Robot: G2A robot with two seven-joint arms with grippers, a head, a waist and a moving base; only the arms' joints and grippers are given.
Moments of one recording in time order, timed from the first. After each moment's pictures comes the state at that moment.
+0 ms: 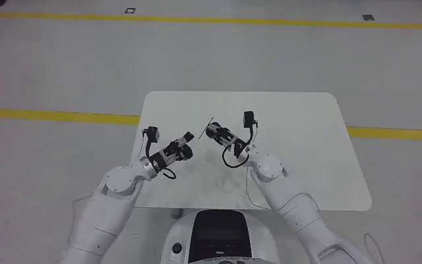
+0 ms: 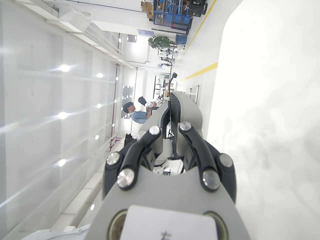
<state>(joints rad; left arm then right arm) 1.44 -1.15 -1.28 -1.48 -0.30 -0.24 -0.69 -1.22 -1.45 1.05 -1.21 0.13 -0.25 0.40</state>
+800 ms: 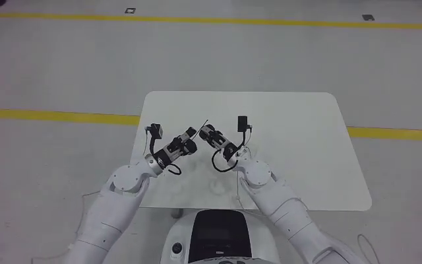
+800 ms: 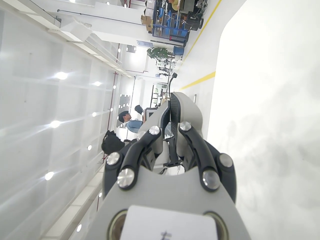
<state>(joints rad) 1.39 -1.16 -1.22 -1.41 -0.32 -0.33 -0.62 -1.24 -1.47 0.98 -1.23 0.08 -0.25 0.24</state>
